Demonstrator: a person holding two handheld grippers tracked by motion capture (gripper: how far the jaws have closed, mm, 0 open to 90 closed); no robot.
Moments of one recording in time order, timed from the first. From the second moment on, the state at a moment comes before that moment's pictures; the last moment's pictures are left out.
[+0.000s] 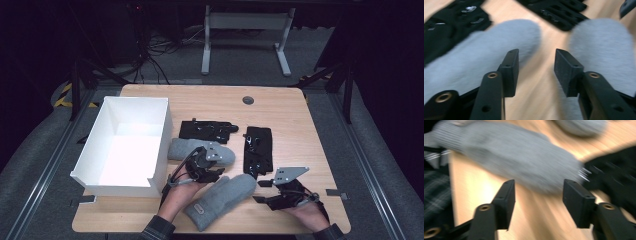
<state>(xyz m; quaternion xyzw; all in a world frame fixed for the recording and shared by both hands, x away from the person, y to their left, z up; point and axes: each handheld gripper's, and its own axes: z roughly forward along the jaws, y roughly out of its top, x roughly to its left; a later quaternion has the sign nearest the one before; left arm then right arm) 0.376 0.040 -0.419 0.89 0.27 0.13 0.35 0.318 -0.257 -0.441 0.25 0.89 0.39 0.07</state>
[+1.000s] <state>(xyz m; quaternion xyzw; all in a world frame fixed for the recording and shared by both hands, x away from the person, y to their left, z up) 0.416 0.024 -0.440 0.88 0.37 0.13 0.28 0.327 -0.334 -0.462 0.32 0.87 0.37 0.11</state>
